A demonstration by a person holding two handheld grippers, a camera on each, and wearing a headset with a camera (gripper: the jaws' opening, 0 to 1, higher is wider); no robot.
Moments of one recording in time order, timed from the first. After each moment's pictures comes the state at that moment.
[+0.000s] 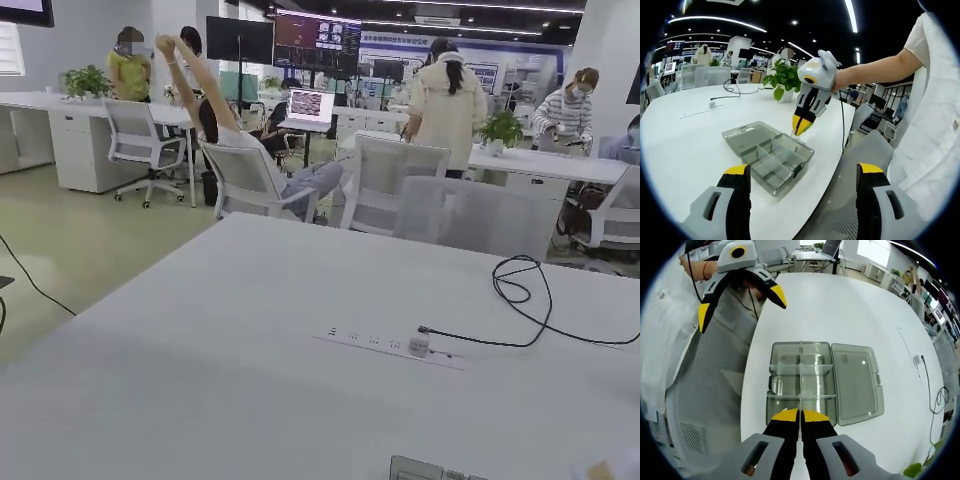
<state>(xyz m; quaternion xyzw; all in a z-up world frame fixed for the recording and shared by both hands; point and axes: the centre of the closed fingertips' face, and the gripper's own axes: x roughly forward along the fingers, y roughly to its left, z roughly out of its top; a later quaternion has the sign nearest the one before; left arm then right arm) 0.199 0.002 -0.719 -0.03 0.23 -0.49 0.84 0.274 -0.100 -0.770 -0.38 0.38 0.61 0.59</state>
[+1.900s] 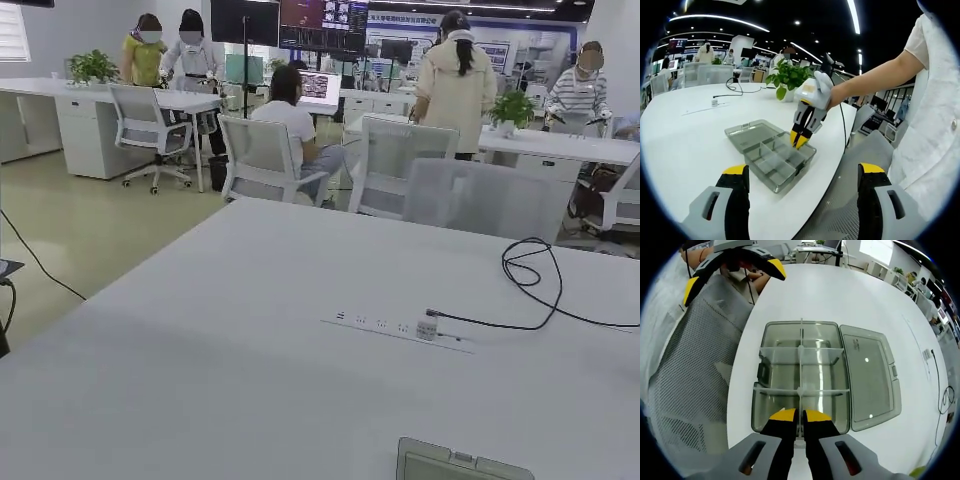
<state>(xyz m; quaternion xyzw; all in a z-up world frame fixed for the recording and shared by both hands) 0.200 0.008 -0.723 -0.03 0.24 -0.49 0.84 0.272 -0.104 -0.825 -0.39 0.38 0.61 0.57</state>
